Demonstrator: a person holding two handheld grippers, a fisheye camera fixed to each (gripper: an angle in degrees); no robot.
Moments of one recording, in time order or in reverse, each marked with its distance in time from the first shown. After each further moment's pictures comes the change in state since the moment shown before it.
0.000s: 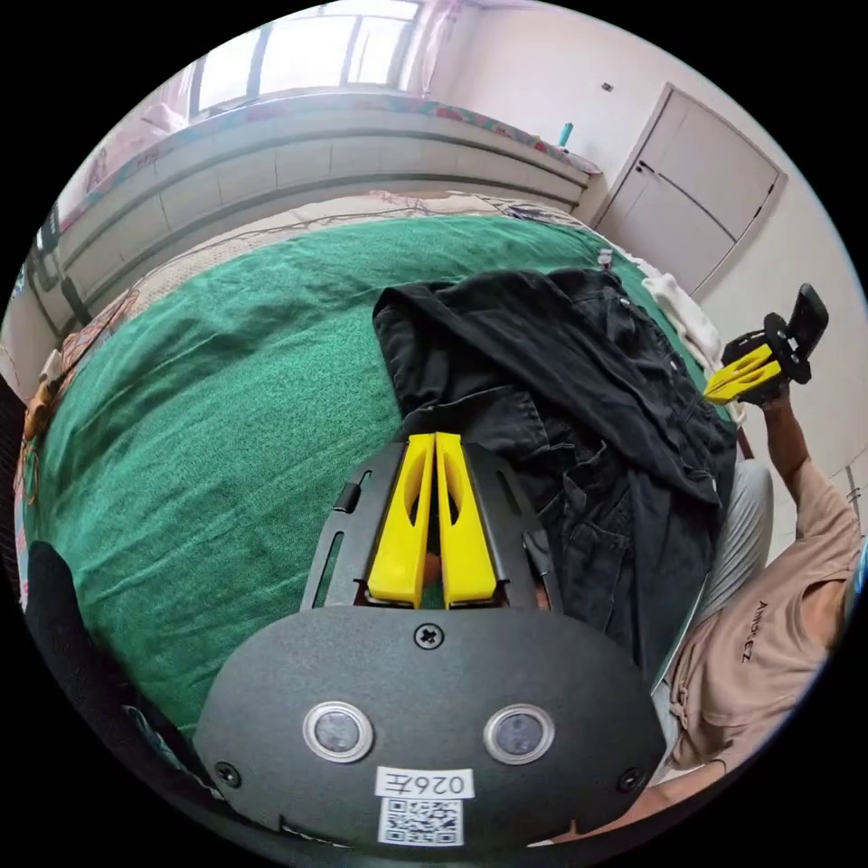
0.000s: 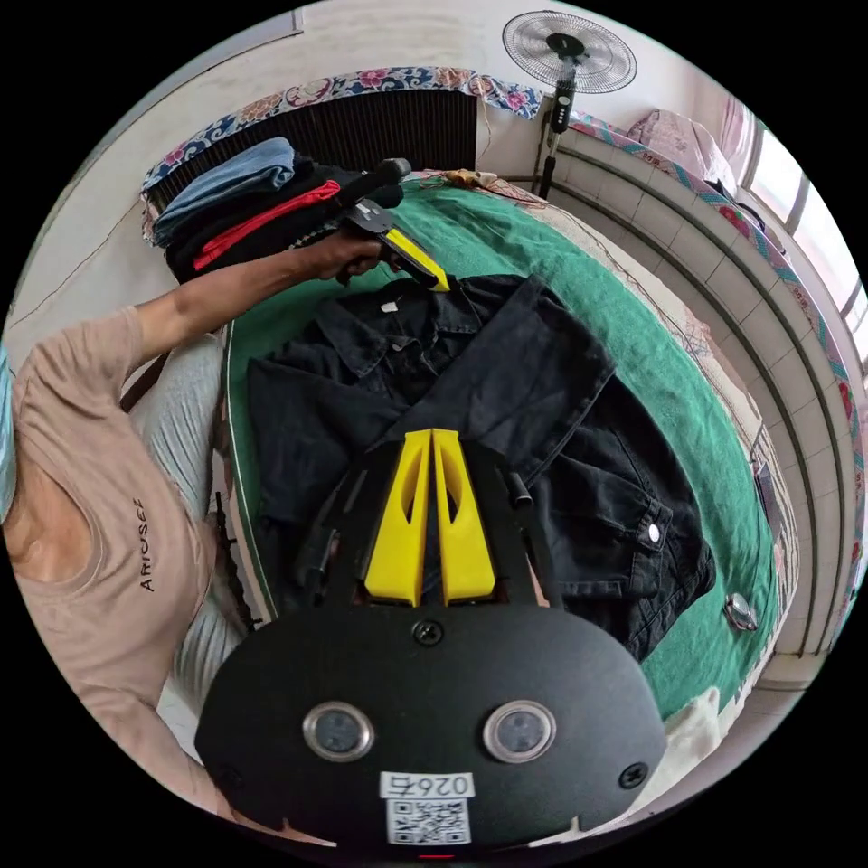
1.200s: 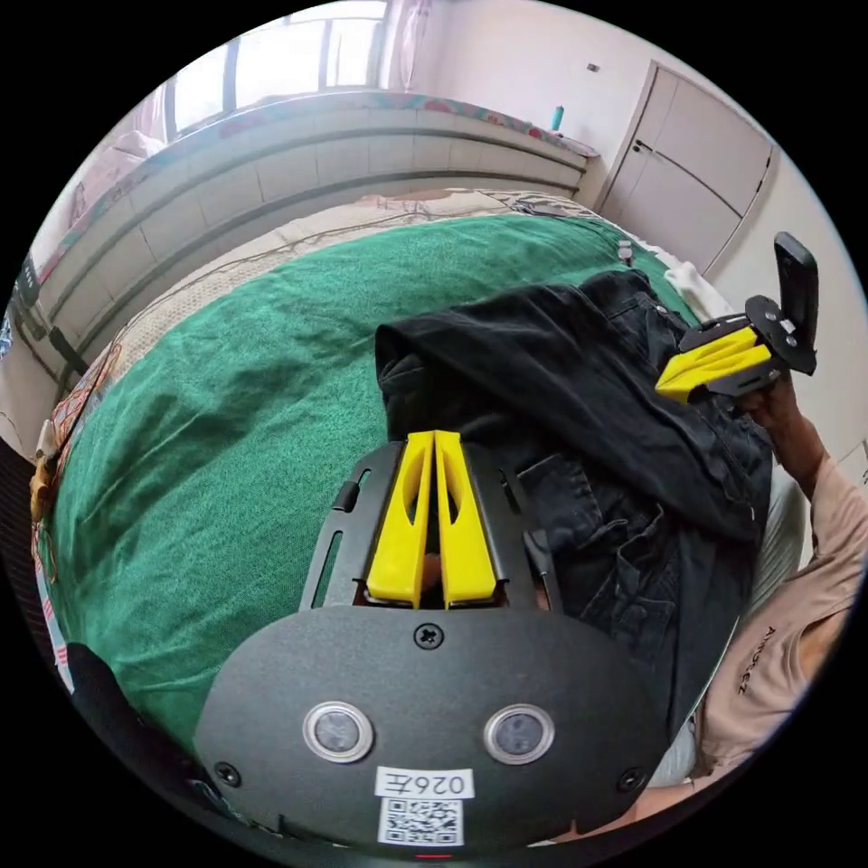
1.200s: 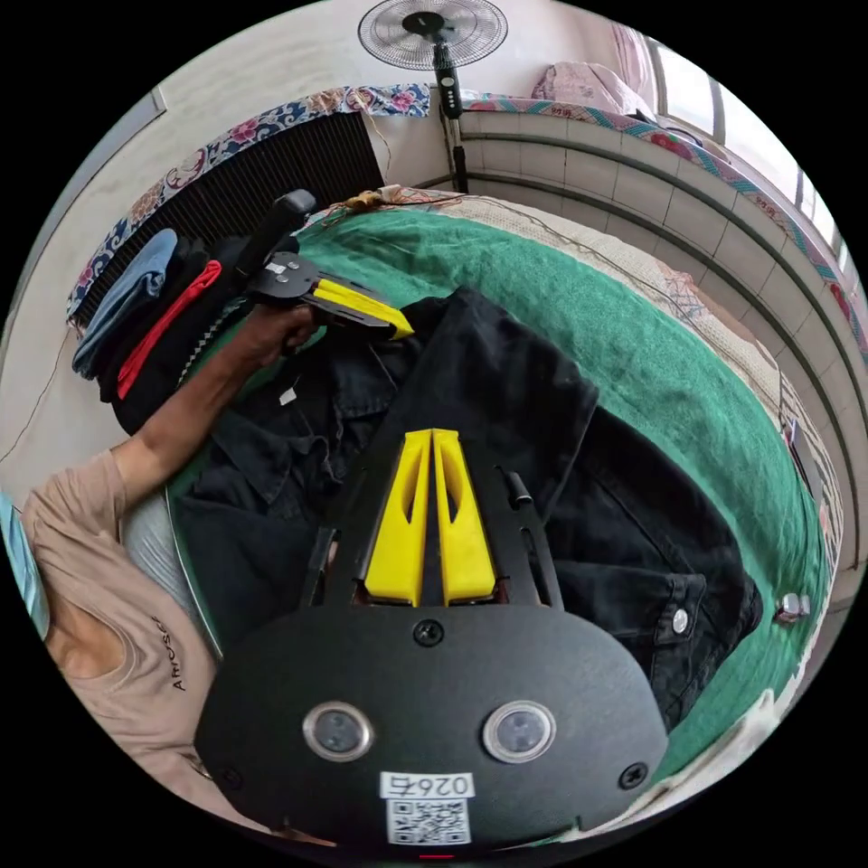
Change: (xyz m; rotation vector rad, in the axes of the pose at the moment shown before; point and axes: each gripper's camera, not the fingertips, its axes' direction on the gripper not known) left arm 0.088 -0.049 0.100 0.014 -0.141 0.070; right arm 0.036 -0.012 0.063 0.056 -0.020 0.237
